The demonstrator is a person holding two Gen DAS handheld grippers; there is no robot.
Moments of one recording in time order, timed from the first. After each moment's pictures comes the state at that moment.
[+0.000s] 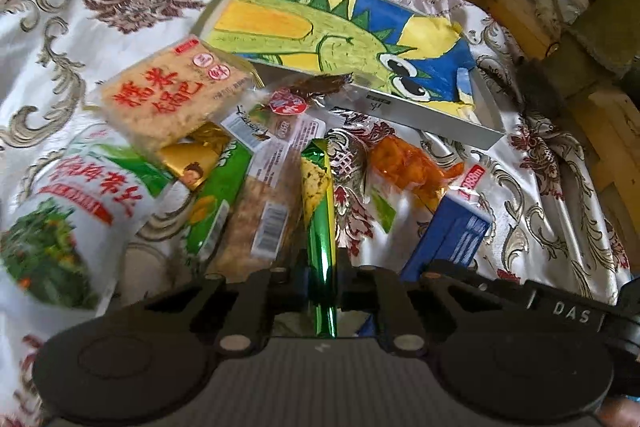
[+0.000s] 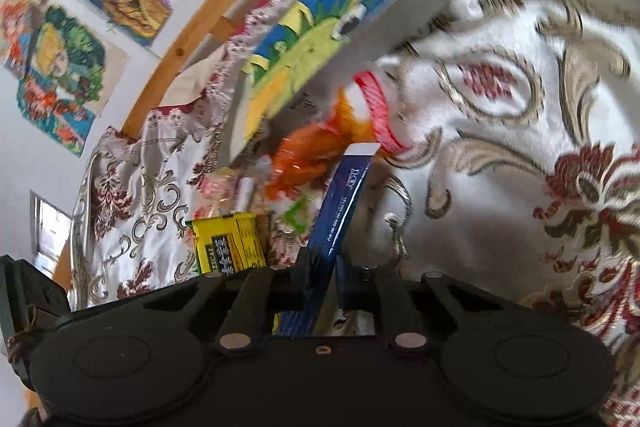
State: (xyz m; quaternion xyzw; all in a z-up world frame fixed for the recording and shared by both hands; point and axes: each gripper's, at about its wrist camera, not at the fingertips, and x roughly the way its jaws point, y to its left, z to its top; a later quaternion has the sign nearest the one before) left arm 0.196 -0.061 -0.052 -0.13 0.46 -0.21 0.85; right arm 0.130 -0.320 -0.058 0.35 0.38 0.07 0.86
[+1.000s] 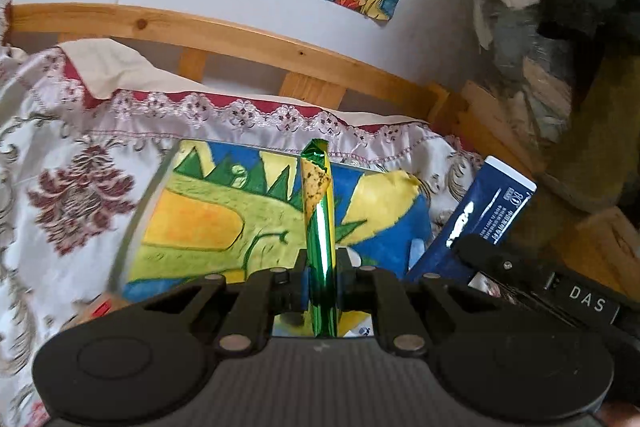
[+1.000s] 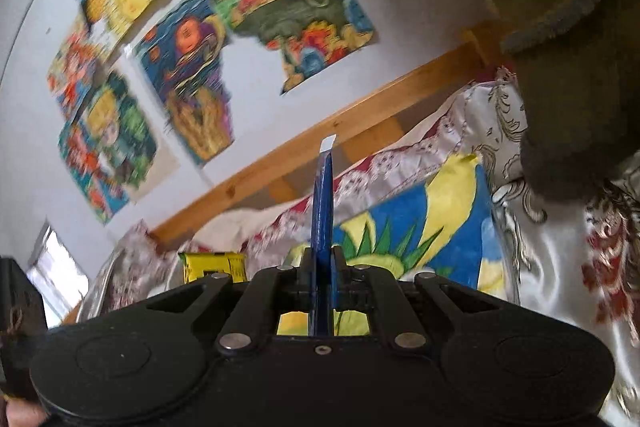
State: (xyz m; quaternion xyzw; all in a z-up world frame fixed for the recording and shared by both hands) left arm 0.308 -0.146 0.052 -0.12 0.34 -0.19 0.91; right arm 0.247 -0.381 0.062 0.27 0.20 0.08 0.94
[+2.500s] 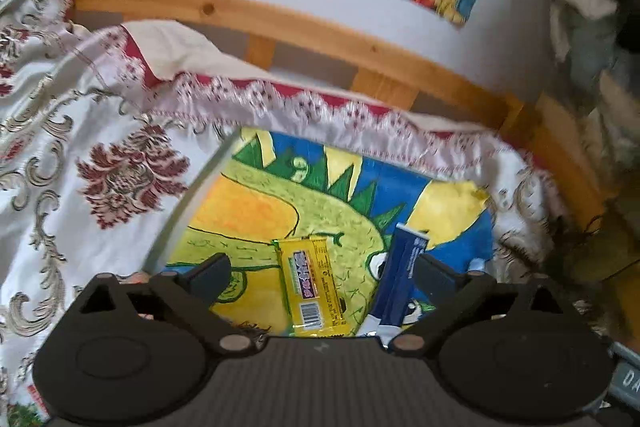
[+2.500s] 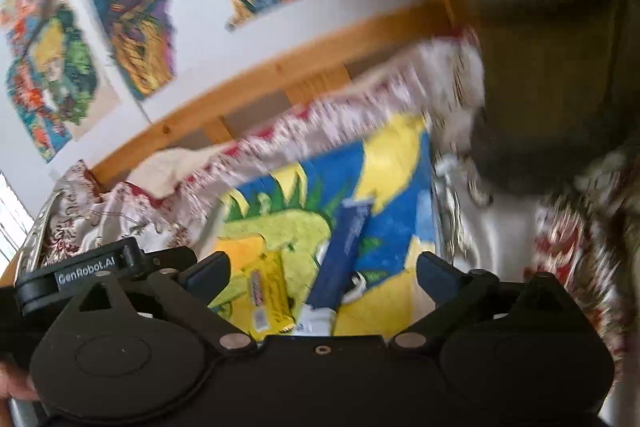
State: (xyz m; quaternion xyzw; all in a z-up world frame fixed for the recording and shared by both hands) left arm 0.307 -0.147 0.052 -0.14 0.36 -0.08 0.92; right arm 0.260 -0.391 0.058 0.18 0.29 0.04 0.94
